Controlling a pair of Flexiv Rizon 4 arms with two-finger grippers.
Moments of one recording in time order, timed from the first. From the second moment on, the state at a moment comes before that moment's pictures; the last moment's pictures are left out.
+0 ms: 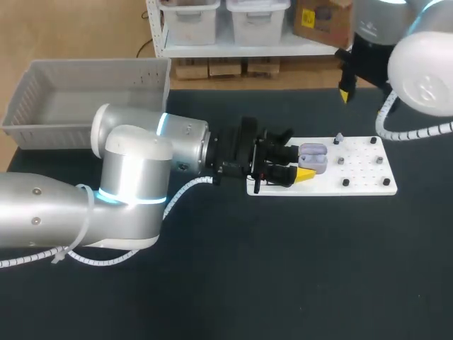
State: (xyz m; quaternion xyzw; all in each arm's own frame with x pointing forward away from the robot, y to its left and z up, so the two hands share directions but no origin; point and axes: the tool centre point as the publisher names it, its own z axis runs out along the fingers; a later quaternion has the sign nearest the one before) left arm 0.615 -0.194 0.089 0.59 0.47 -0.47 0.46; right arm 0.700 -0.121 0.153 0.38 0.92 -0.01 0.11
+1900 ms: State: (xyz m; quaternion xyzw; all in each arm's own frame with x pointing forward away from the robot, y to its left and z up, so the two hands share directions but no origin) left arm 0.615 -0.194 0.089 0.59 0.47 -0.47 0.46; right arm 0.723 -0.110 0.092 0.07 0.99 0.05 0.12
